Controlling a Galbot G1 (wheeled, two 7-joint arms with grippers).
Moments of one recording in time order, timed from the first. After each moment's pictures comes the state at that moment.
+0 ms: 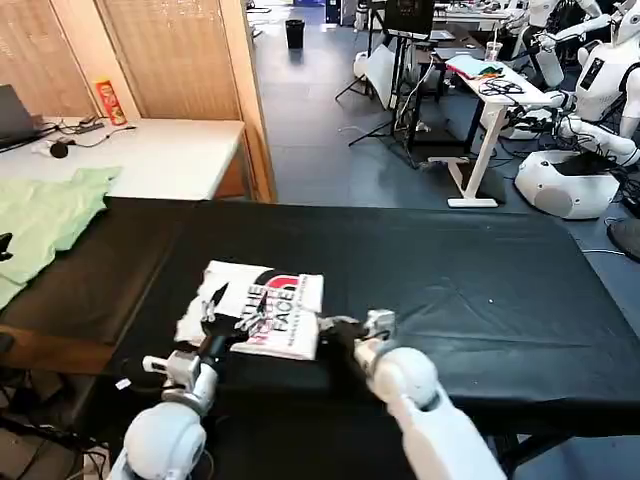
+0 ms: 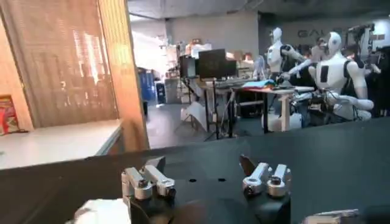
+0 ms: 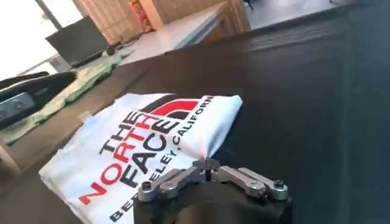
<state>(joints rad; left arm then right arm) 1.38 -1.21 -0.39 -2.08 -0.23 0.25 -0.08 -1.03 1.34 0.18 1.77 0.61 -0.63 0.03</state>
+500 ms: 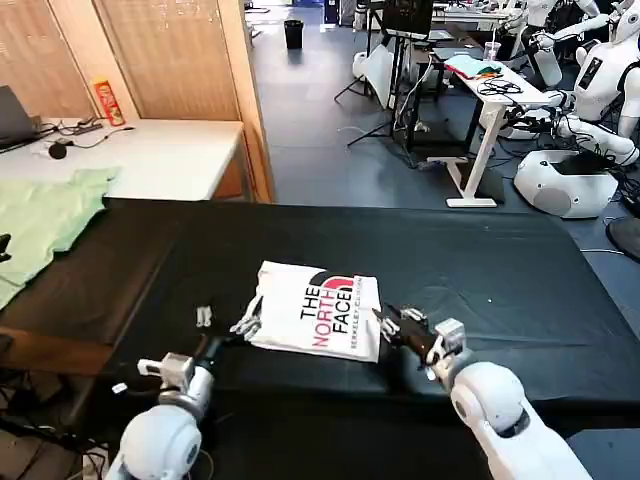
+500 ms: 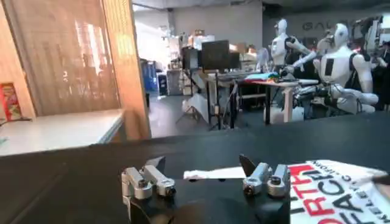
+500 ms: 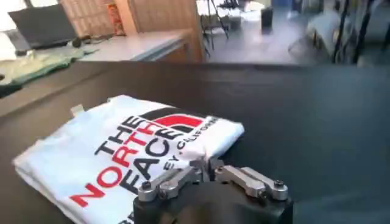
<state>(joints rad) 1.40 -1.20 -0.41 -2.06 -0.31 0.22 -0.09 -1.18 1.06 0.29 1.95 0.38 -0.47 -0.10</state>
